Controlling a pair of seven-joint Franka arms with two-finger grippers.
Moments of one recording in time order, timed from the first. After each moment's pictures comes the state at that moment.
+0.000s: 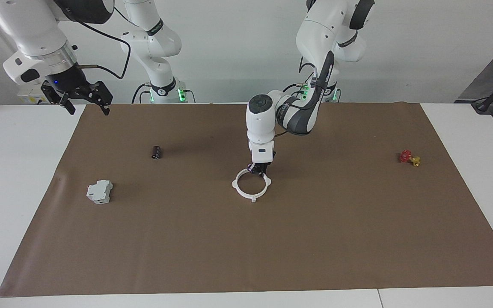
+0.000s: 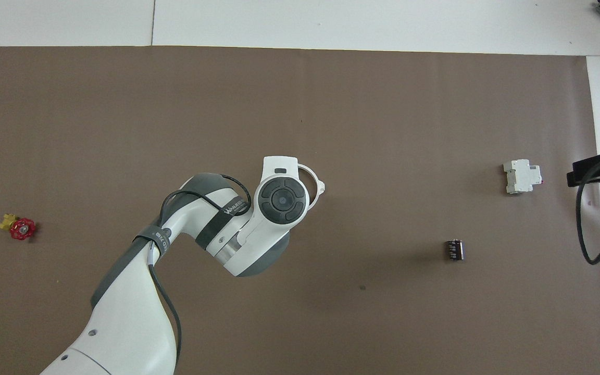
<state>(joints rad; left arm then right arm) -0.57 0.41 -0.14 -1.87 0.21 2.31 -1.53 0.01 -0.03 -0.08 -1.58 -0.03 1.52 -0.03</state>
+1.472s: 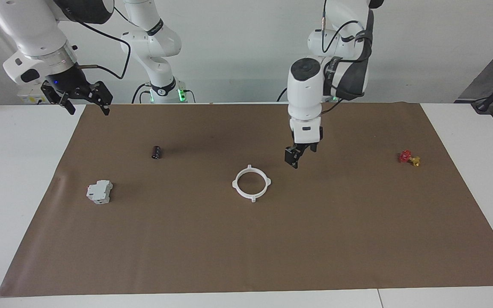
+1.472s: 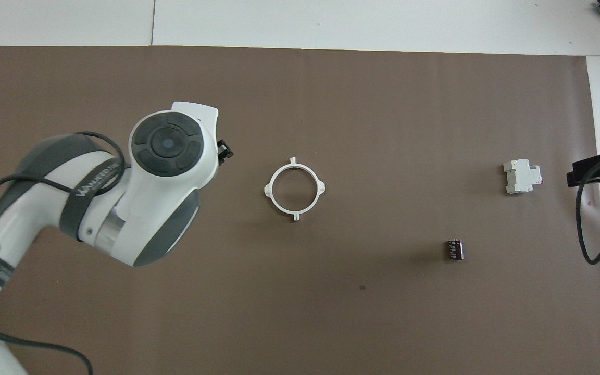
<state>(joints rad) -0.34 0.11 -0.12 -1.80 0.22 1.91 -1.07 0.01 -0.03 -0.08 -1.58 -0.03 1.52 -0.03</state>
